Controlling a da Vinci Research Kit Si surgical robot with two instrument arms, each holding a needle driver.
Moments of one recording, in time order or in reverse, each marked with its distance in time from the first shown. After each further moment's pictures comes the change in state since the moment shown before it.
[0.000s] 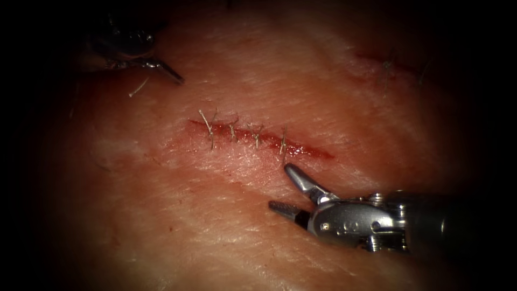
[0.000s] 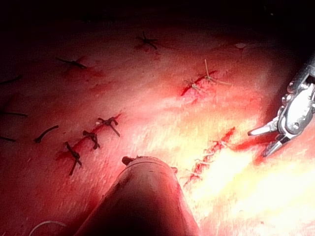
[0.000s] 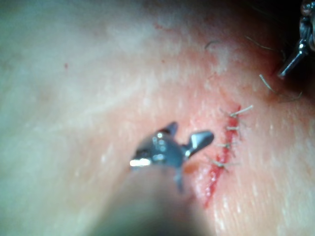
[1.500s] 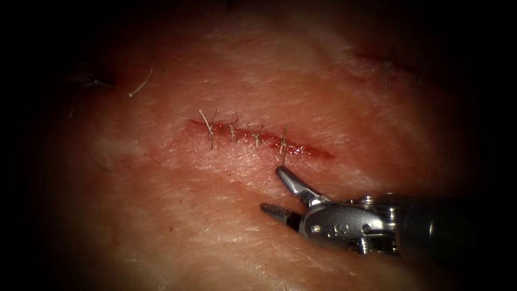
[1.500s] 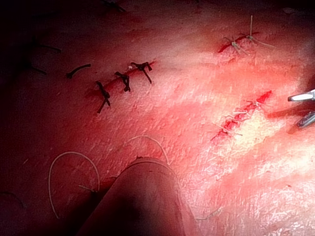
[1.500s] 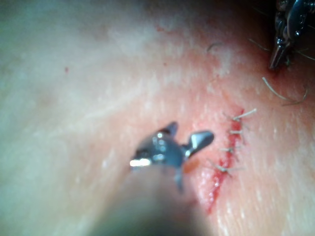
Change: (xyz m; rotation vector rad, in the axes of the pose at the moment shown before) right arm 0.000 -0.001 0.001 0.009 -0.003 0.005; left arm -0.010 -0.002 0.003 -0.178 -0.070 -0.207
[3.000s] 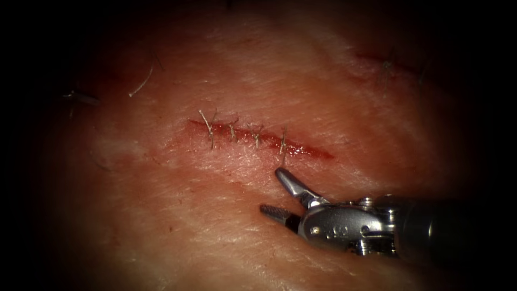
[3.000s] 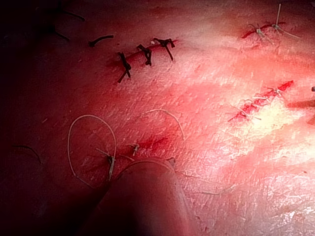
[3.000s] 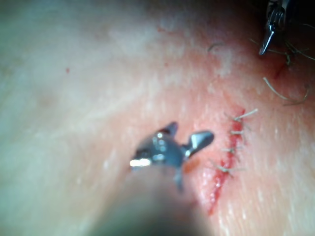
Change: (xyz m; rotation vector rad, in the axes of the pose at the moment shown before) right arm 0.000 0.000 0.000 -0.001 -0.001 0.005; left arm -0.007 -0.004 0.000 0.213 -0.034 -0.588
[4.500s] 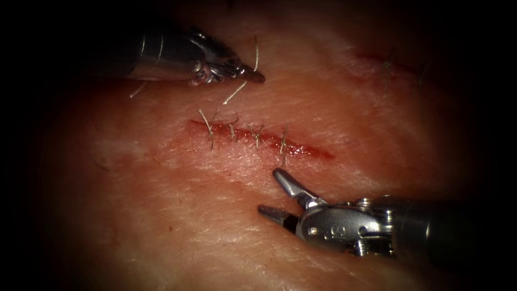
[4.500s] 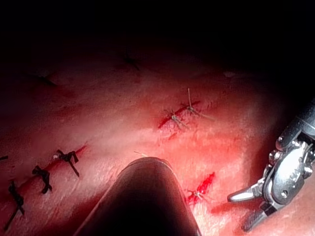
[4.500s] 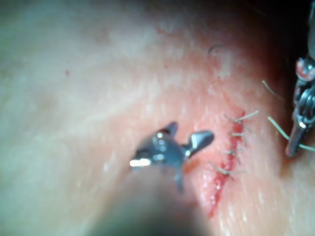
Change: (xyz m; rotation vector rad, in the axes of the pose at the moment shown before) right arm 0.000 0.000 0.000 -0.002 -0.001 0.000; left arm 0.016 0.031 0.004 -0.439 0.080 0.356
